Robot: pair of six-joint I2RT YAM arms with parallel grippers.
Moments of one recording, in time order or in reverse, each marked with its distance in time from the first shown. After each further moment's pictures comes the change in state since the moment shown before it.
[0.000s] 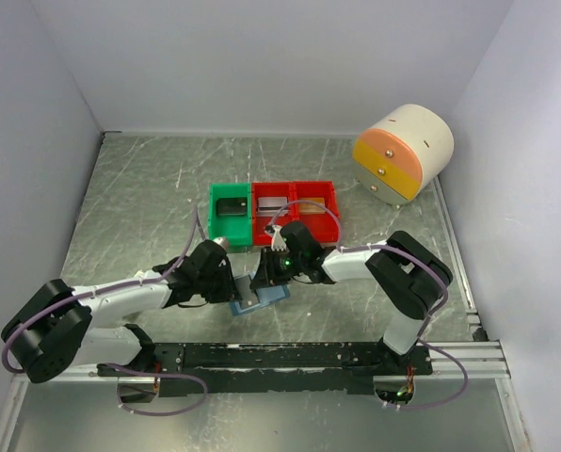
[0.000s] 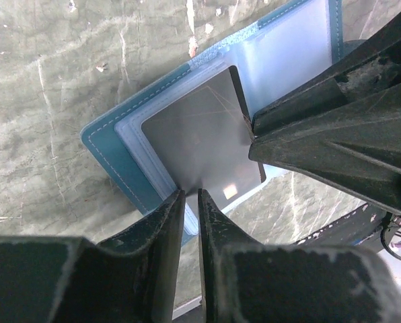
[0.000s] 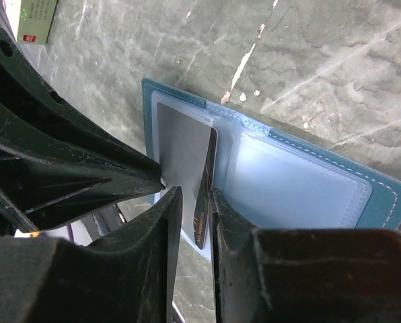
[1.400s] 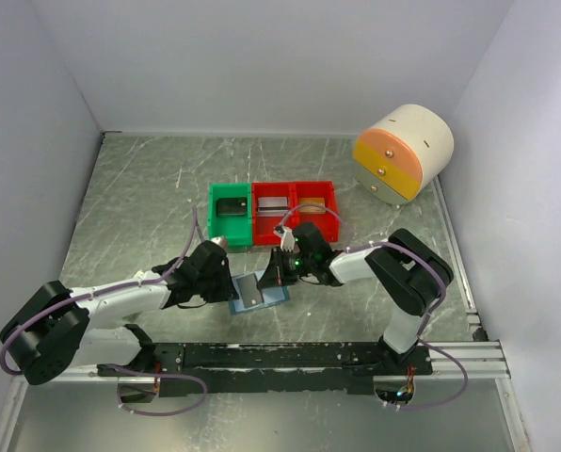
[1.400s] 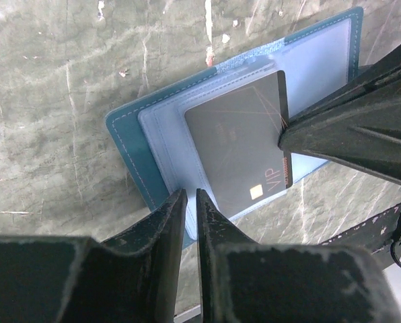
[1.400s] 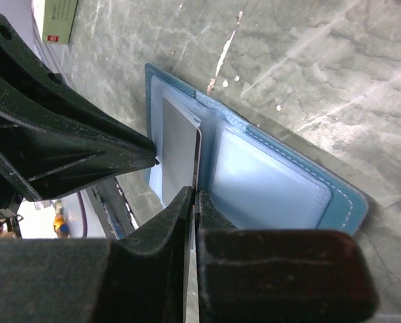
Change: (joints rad) left arm -0.009 -0.016 0.001 -0.023 -0.058 -0.004; right arm -0.077 0.013 -0.088 0.139 -0.102 0.031
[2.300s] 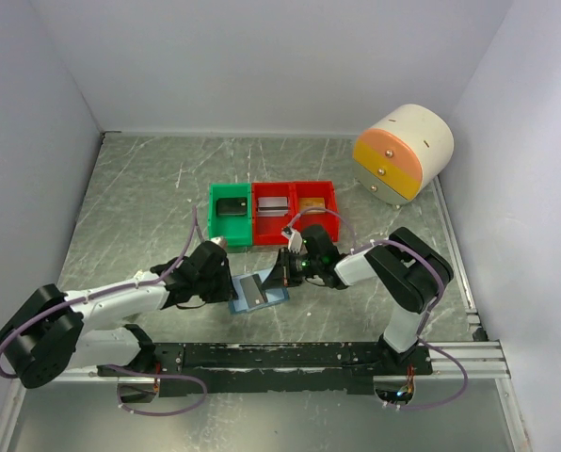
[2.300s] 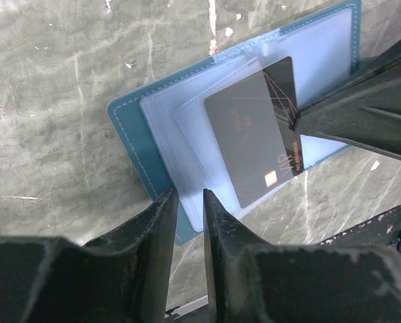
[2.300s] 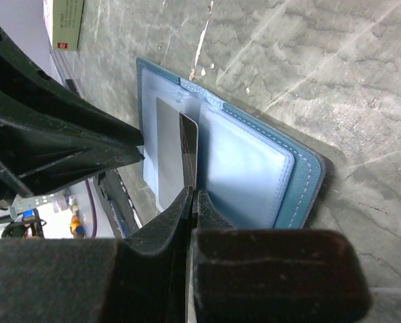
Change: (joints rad) left arm -0.010 -0.018 0.013 -0.046 -0.020 0.002; right arm -0.051 0.016 -0.066 0.109 -0.051 0.049
